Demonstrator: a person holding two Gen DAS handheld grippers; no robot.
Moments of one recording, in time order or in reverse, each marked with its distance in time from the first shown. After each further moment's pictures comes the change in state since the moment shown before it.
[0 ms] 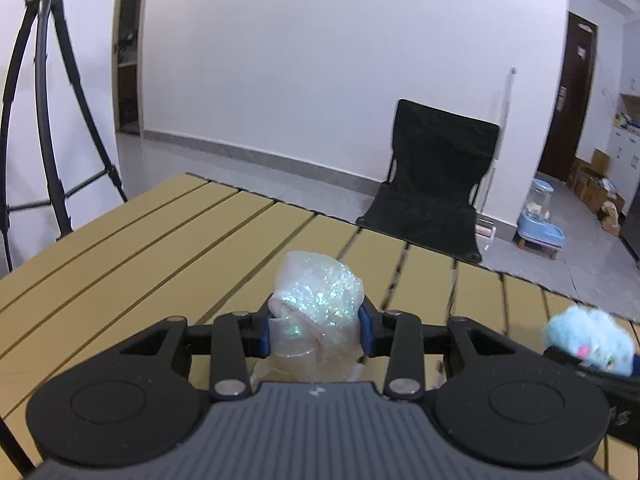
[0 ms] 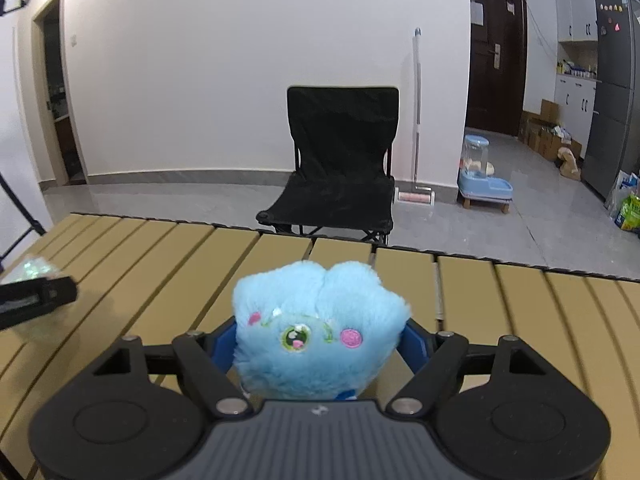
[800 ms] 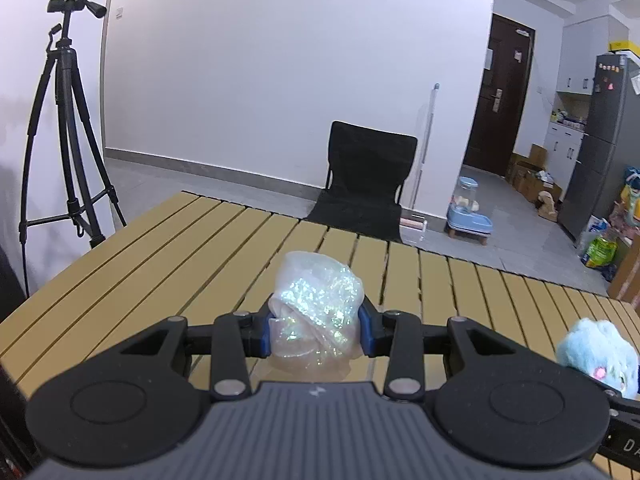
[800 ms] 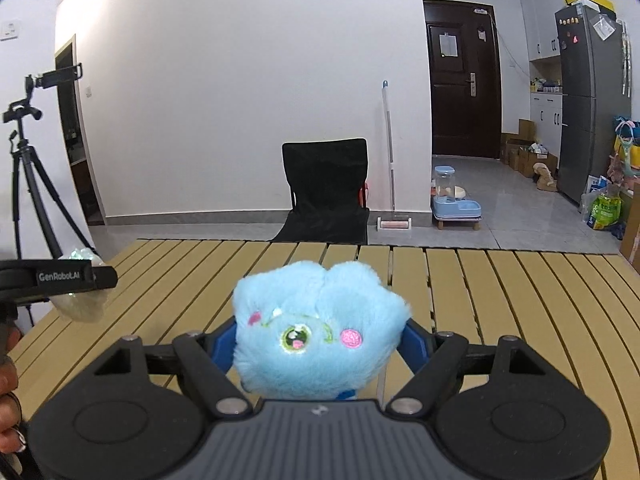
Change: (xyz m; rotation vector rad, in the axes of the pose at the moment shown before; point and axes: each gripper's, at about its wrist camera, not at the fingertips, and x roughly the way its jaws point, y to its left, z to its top) left arm -0.230 0.016 -0.028 0.054 -0.022 -0.159; right arm -0.284 -0.042 -0.084 0.063 -0.121 0.013
